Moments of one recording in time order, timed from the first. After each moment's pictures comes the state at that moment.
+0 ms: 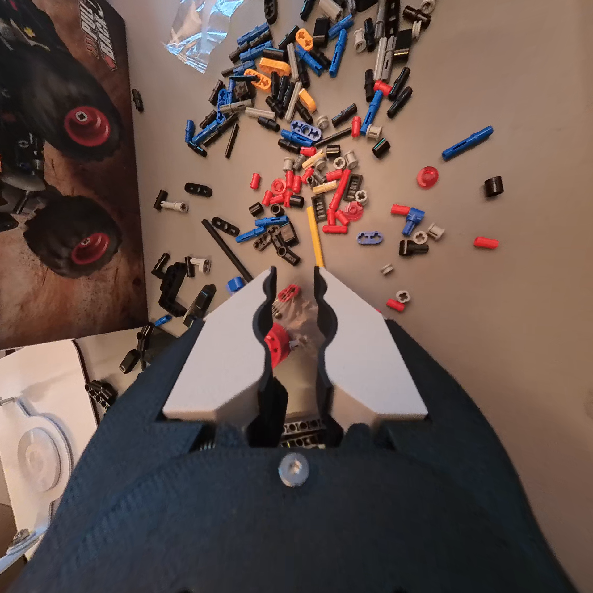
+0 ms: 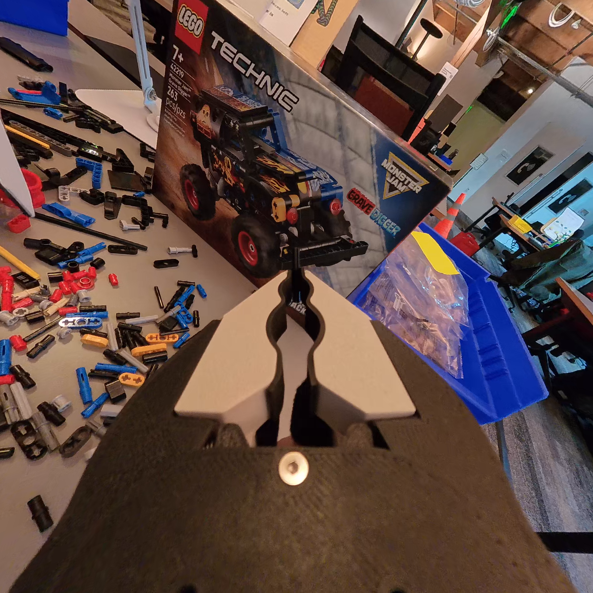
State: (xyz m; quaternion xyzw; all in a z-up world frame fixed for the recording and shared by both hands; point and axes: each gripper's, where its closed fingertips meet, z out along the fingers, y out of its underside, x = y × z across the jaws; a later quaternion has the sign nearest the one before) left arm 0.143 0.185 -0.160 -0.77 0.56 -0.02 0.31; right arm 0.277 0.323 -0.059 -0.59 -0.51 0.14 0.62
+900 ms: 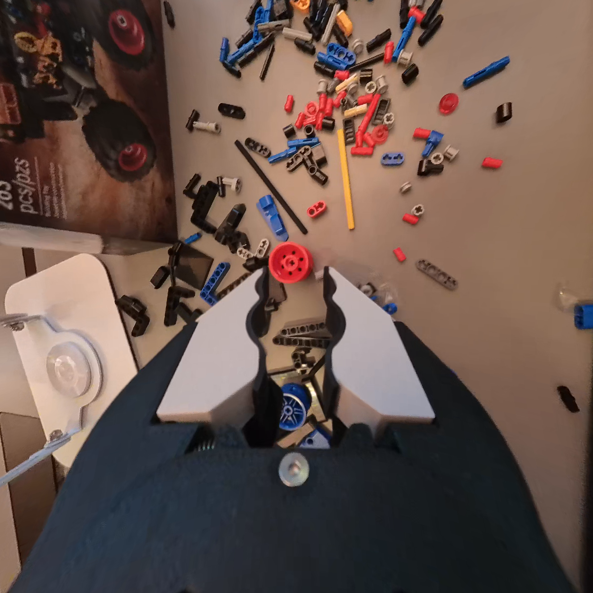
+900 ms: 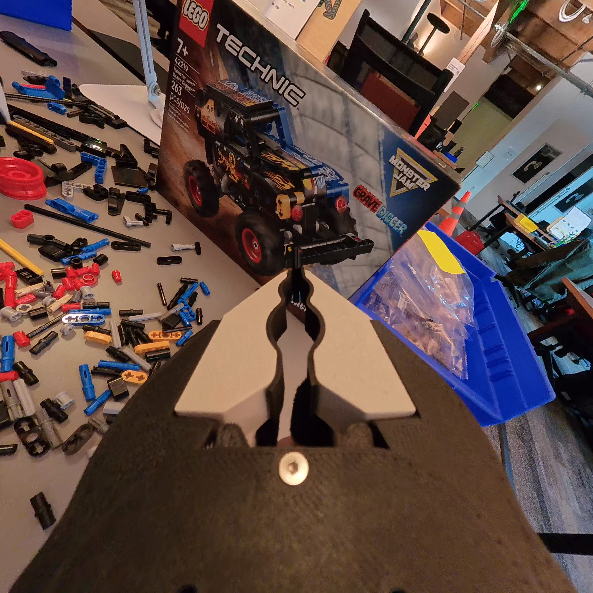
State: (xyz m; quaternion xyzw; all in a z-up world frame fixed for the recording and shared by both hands) left arm 0.082 0.171 -0.128 -0.80 0.54 -0.01 0.27; right arm 0.275 0.322 -0.062 -0.59 -0.51 0.14 0.61
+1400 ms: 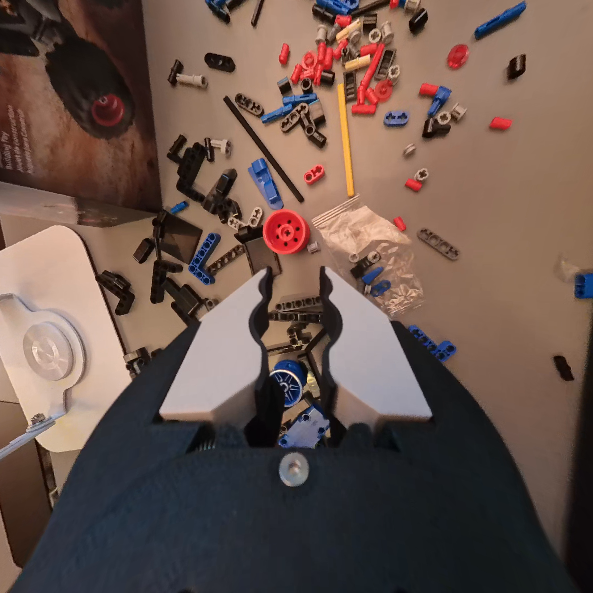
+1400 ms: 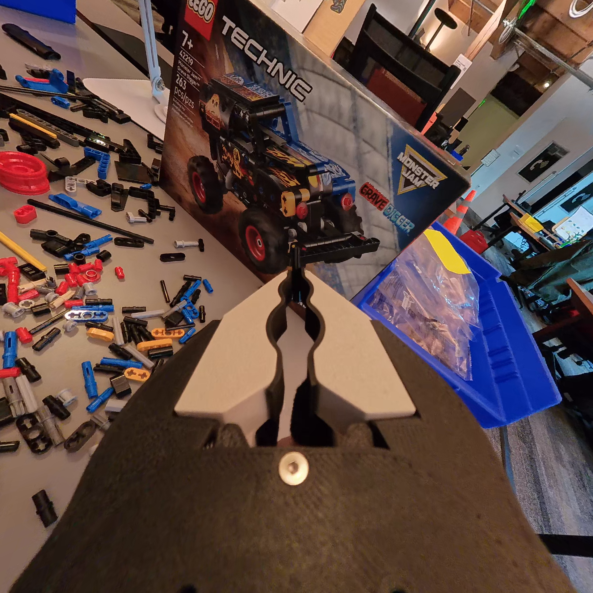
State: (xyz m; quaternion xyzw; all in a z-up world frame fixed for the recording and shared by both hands) left arm 0.065 0.163 -0.136 -0.81 0.54 -0.02 0.23; right arm 0.273 0.321 -0.066 -0.59 -0.52 0.14 0.61
